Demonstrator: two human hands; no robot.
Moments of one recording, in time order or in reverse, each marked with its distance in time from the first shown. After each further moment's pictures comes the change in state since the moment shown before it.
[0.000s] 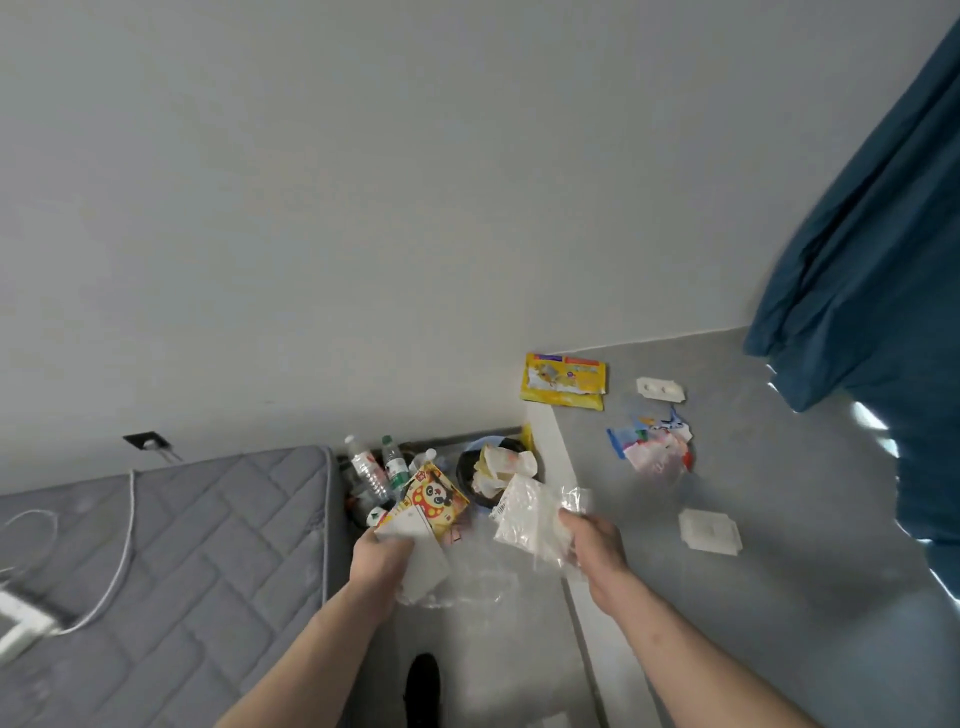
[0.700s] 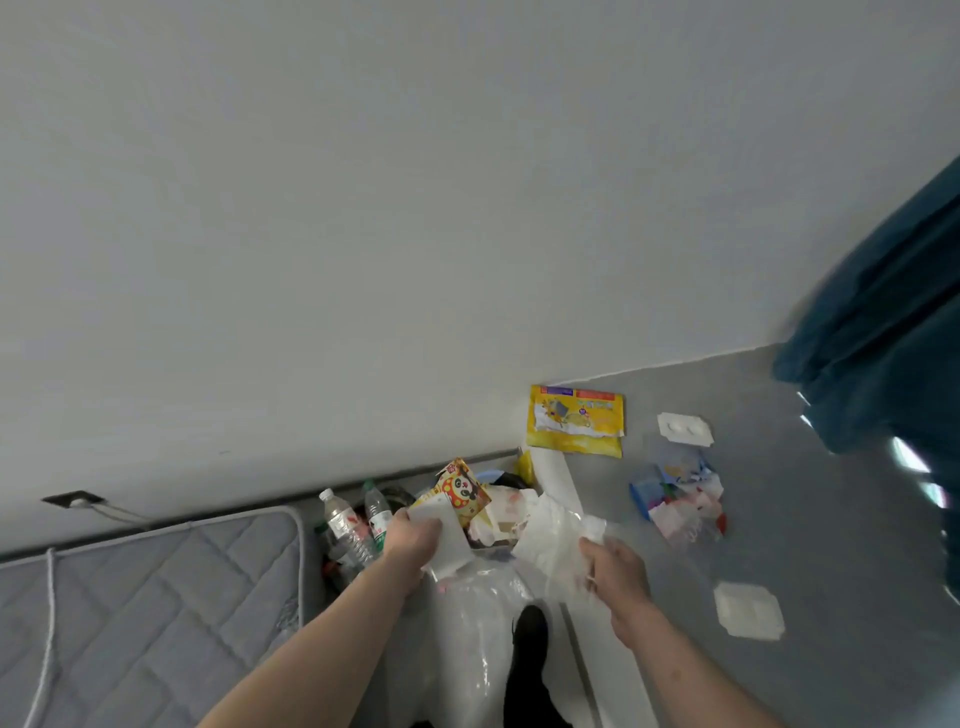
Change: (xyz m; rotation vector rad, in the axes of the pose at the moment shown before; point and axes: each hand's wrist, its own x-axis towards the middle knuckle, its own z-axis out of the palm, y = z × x) left_hand 0.212 0.156 0.094 0.245 -0.122 -0.091; right_hand 0.147 -0.106 0.073 -0.019 0.100 0.128
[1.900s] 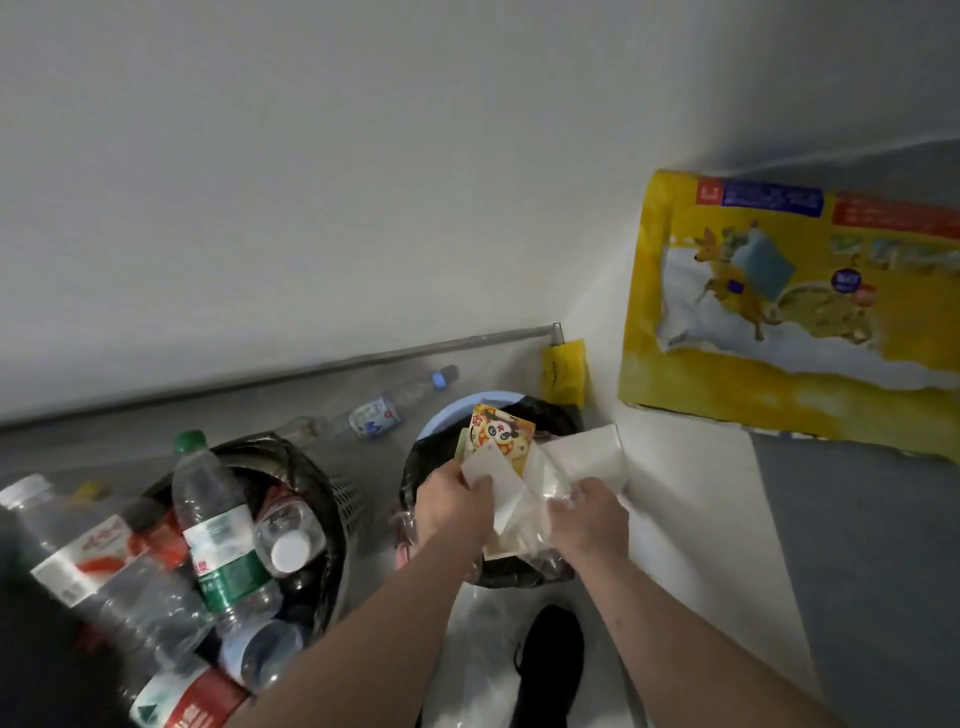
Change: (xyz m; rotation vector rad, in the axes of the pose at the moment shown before) left_hand 0.530 -0.175 0.294 0.446 0.070 -0.037; right_hand 0.539 0.226 0.218 -0.669 0.017 0.096
